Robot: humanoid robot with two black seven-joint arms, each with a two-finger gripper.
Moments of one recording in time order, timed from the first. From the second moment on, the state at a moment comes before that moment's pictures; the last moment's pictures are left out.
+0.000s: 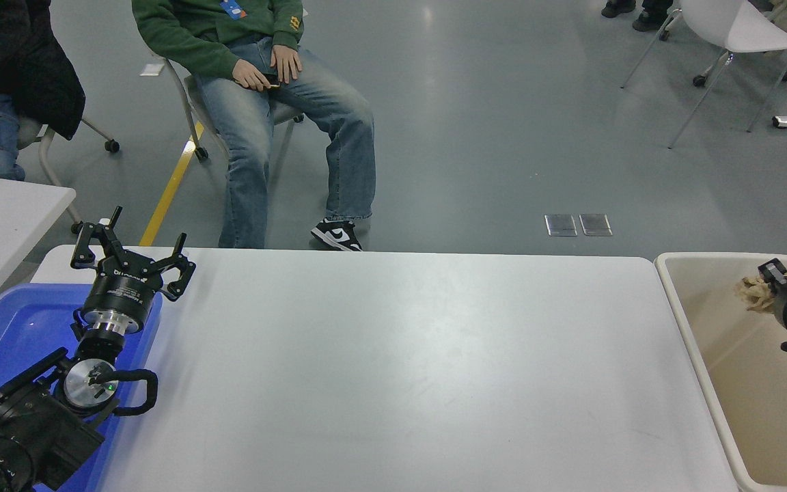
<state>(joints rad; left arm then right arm) -0.55 0.33 -0.83 -0.44 -0.19 -0.66 -0.49 0.85 -0.38 -0.09 0.01 -0.36 0.00 0.03</state>
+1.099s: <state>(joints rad) -0.55 0.33 -0.83 -0.44 -0.19 -0.66 -0.49 0.90 -0.47 0.06 0.13 -0.16 0.00 0.04</state>
